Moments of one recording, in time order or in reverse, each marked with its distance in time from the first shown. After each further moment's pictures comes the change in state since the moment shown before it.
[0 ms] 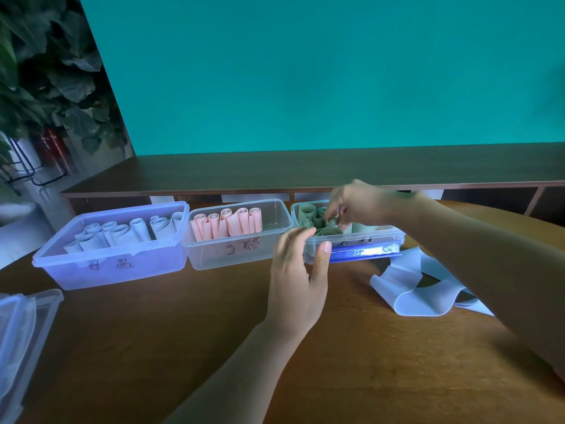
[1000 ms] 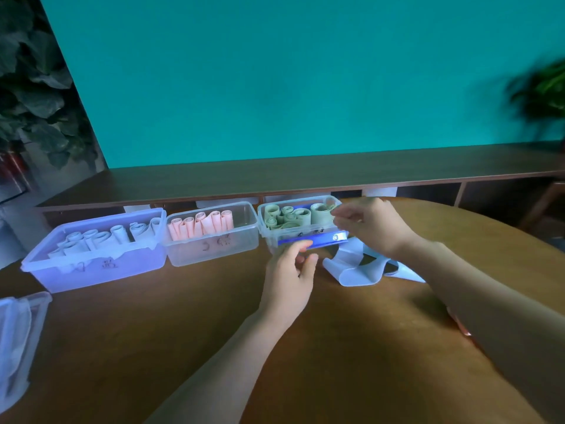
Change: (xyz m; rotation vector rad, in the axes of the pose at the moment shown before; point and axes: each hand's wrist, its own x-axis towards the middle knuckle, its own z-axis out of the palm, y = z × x) left_hand -0.030 0.033 0.013 -0.023 -0.204 -0.001; right_hand -0.148 -0.018 0.013 0.304 0.554 0.222
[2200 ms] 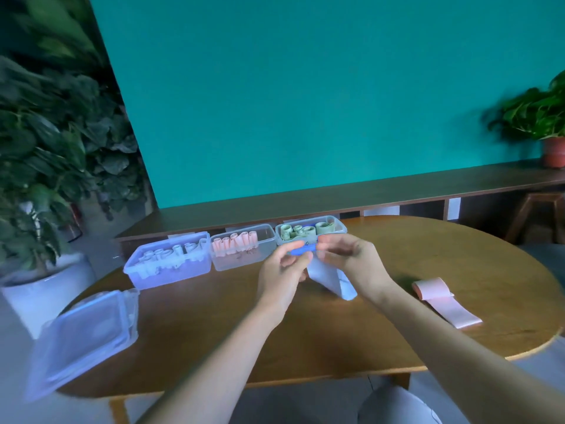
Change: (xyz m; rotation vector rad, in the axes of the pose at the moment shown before) left_hand -0.070 0.108 -0.087 -0.484 -0.011 -0.316; right_hand -0.137 -0.103 -0.017 0.922 0.100 0.245
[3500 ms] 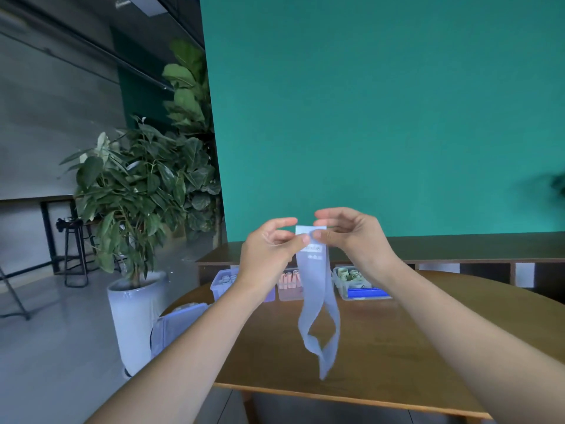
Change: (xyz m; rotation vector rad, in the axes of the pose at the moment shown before) left_hand -0.084 0.175 -0.137 0.094 0.179 0.333; right_hand -0.043 -0.176 0.107 0.110 -0.238 -0.352
